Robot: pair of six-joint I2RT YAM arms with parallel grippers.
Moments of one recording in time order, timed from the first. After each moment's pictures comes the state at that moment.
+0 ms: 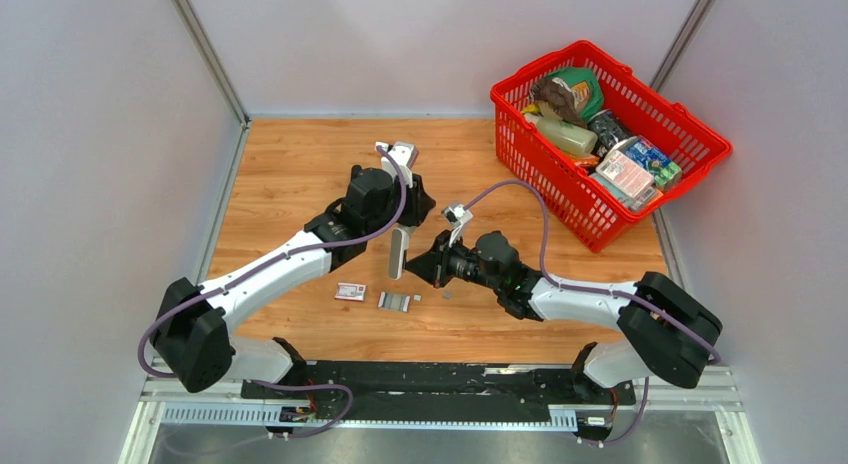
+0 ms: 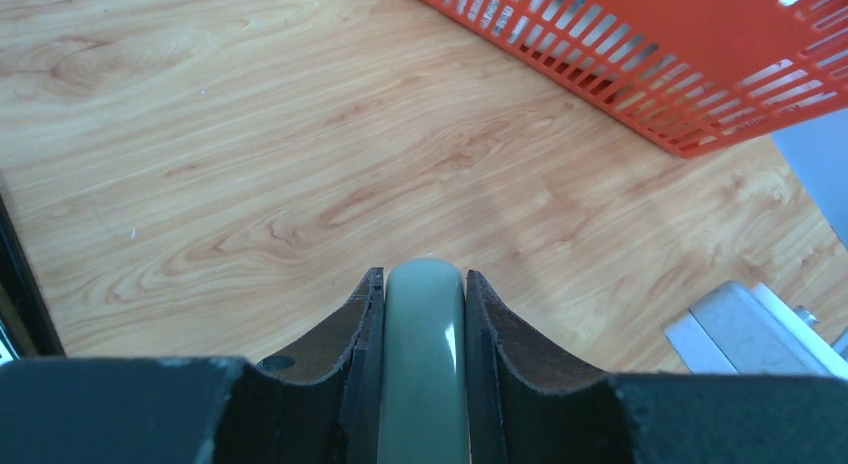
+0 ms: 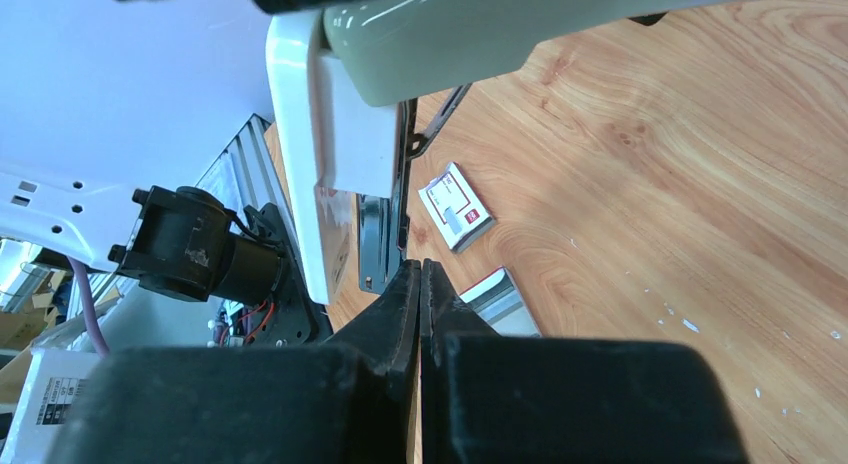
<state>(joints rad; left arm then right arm) -0.73 1.33 0.99 -0.02 -0.05 -0.35 0.92 1.40 0.56 0.69 -0.24 0.61</state>
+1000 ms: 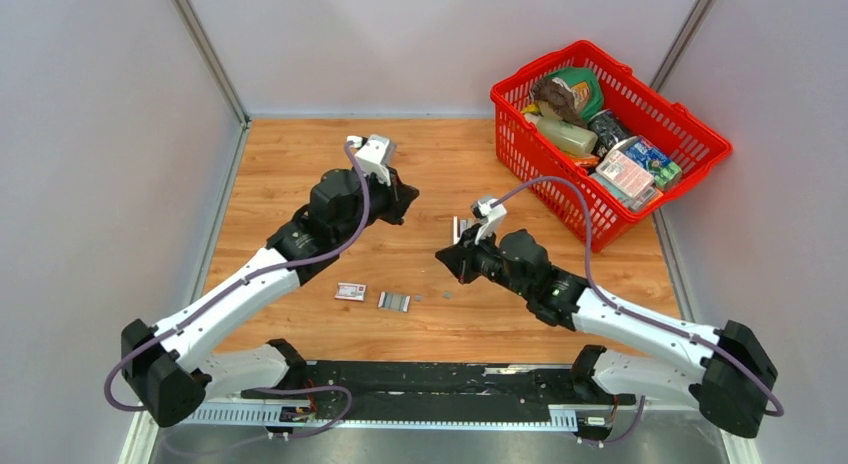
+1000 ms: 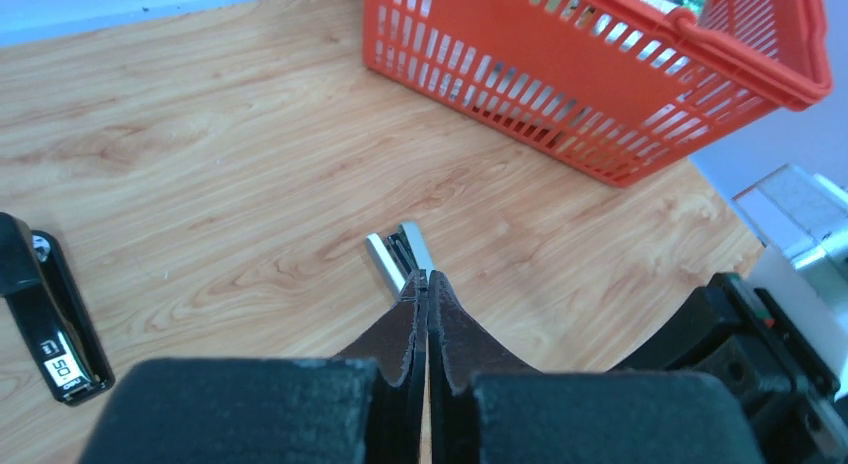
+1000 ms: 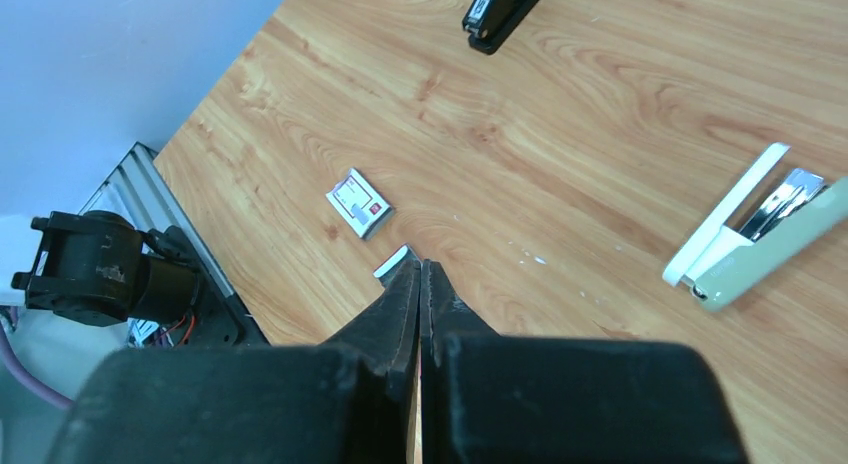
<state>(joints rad) -0.73 1.15 1.01 -0.08 -0.03 -0.30 0.93 1.08 0.62 0.21 0.01 0.47</state>
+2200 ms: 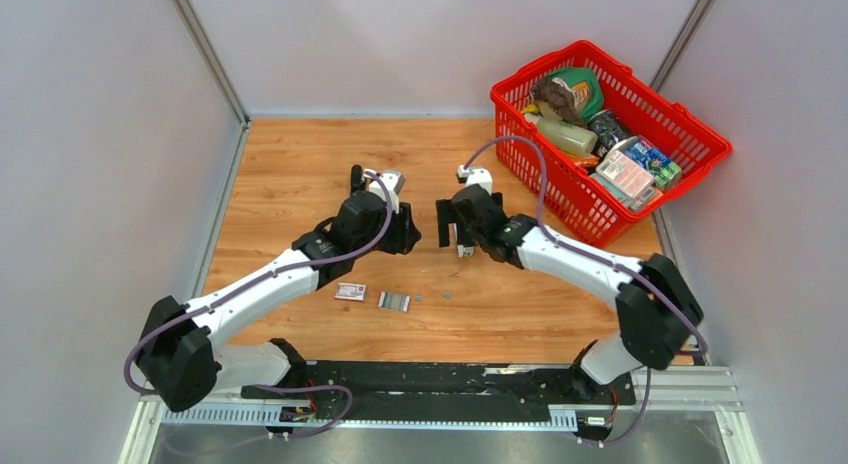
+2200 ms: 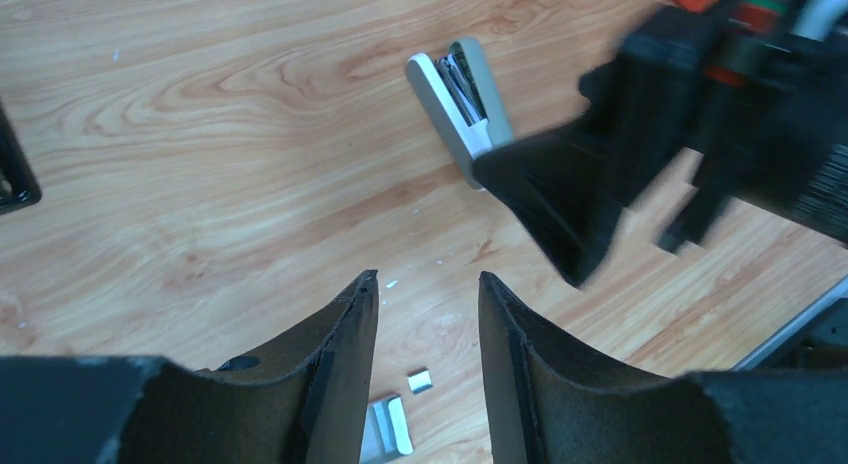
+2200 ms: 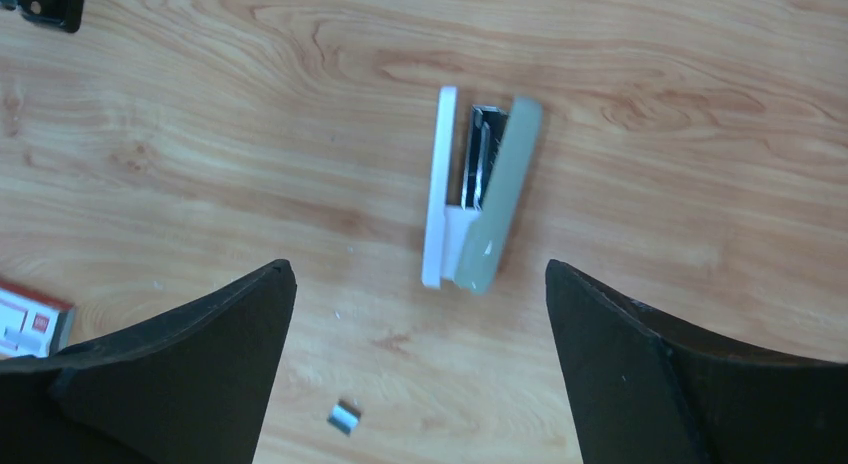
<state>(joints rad) -0.73 1.23 0.85 -0.14 -0.03 -0.43 0.78 1.46 0.99 -0.28 0.33 0.47</state>
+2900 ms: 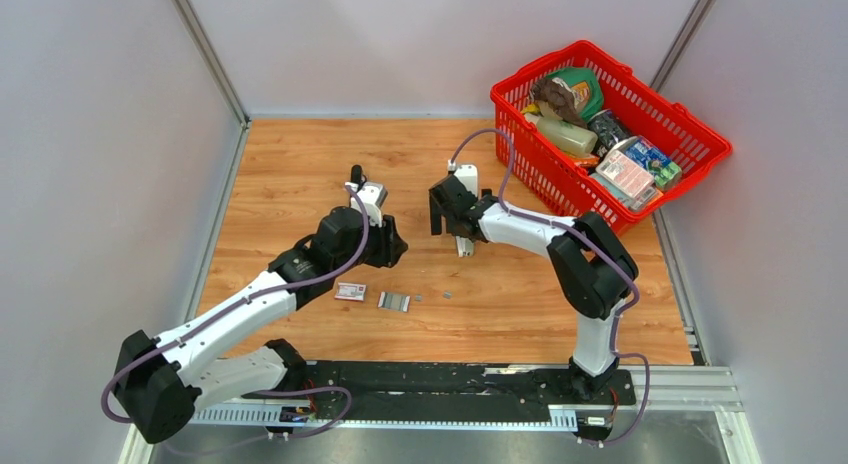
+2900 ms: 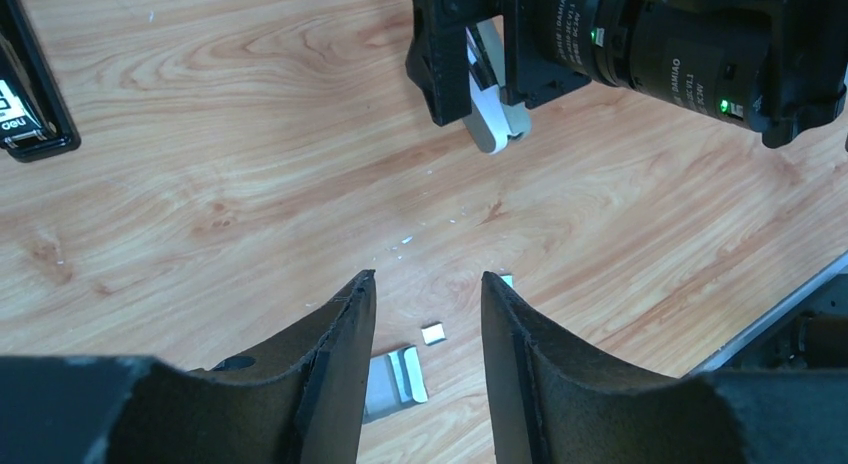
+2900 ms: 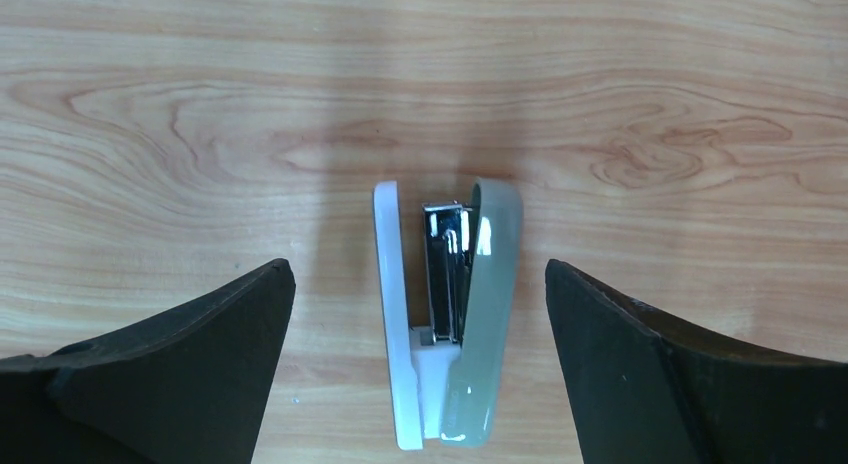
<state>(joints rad) -0.73 1.02 0.73 -0.22 -0.05 -0.43 0.72 1.88 1.25 -0.33 0.44 0.54</state>
